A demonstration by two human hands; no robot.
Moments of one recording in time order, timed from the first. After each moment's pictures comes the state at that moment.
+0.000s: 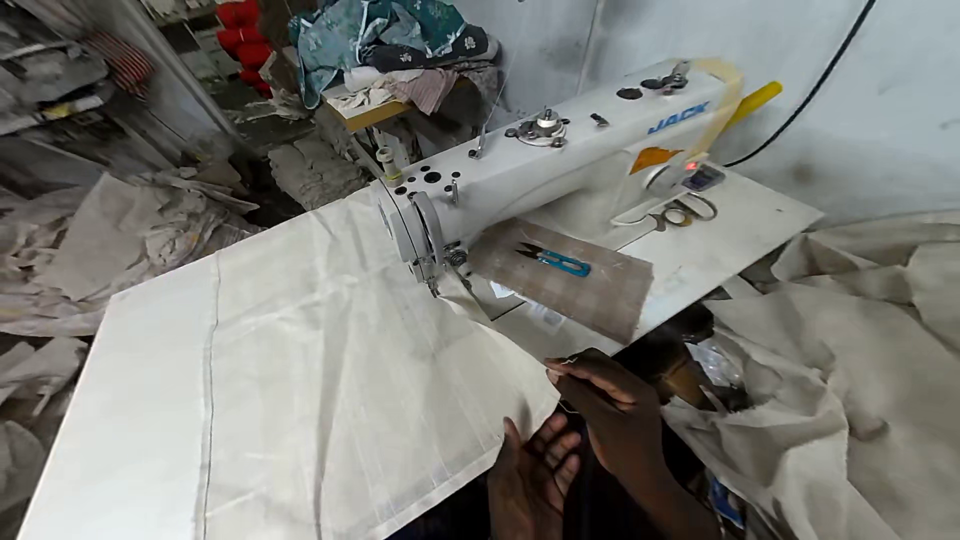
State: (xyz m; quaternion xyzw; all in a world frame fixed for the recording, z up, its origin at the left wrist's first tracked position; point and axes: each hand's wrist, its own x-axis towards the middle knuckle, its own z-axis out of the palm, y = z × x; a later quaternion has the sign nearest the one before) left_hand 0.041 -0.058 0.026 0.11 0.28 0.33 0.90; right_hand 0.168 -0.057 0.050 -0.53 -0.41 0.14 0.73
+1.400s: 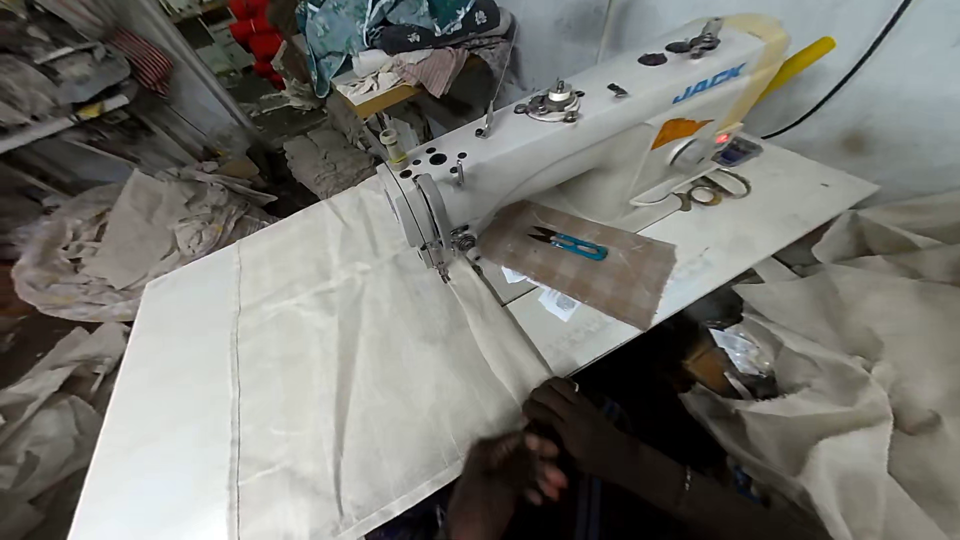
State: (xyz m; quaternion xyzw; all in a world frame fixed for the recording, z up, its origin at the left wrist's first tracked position) left_hand -0.007 -0.029 0.071 0.58 0.41 0.12 0.70; right_hand 0.174 -0.065 -0.027 -0.51 -0.77 -0.12 0.36
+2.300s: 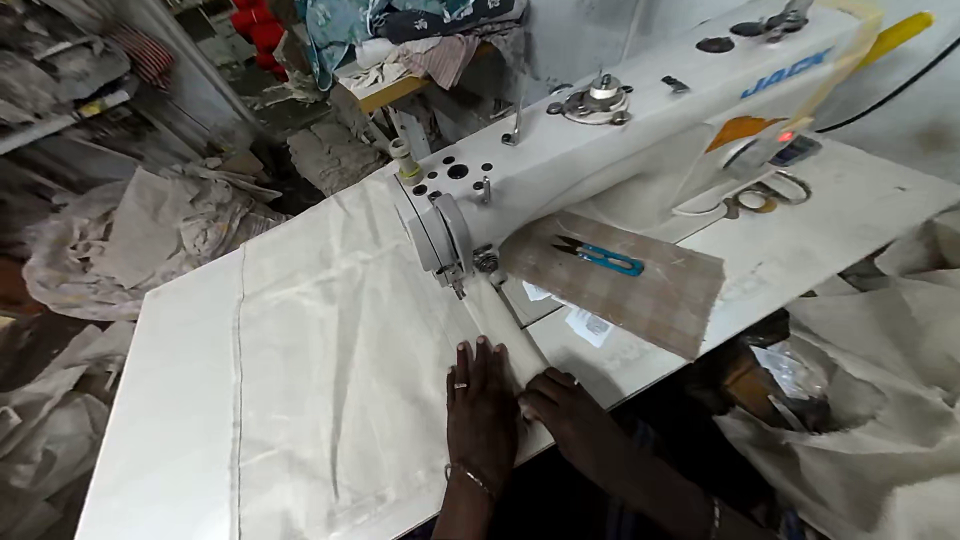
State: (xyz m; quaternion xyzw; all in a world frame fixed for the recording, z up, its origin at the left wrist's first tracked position) left_hand 0.024 0.050 0.014 0.87 0.42 0.21 0.17; right_hand 0.161 -0.015 -0.003 -0.59 -0.72 0.00 0.36
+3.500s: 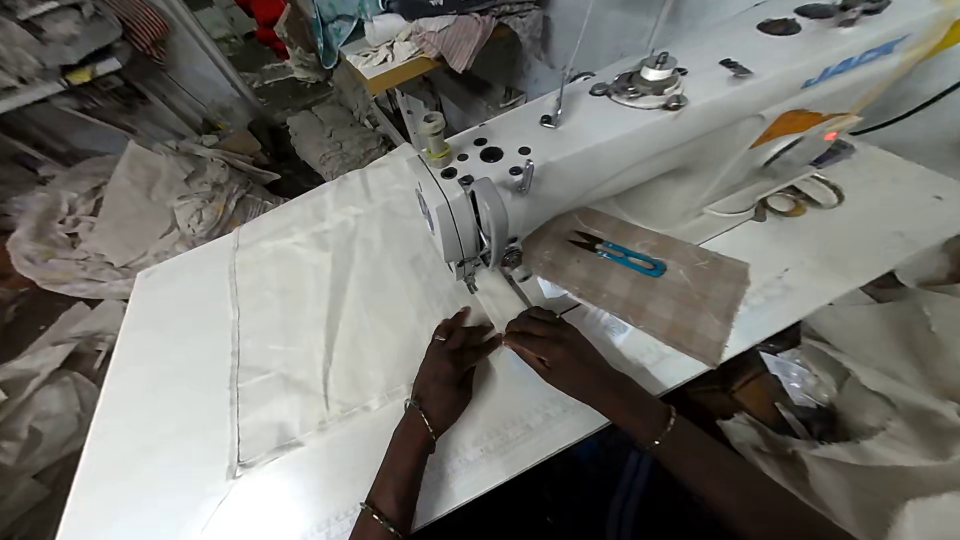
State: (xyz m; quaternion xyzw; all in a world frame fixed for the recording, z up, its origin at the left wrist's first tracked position) left_hand -0.013 0.134 0.002 0.90 0.24 0.26 0.27; right_hand 0.190 0.062 -0.007 -0.51 -0.76 -0.04 0.41
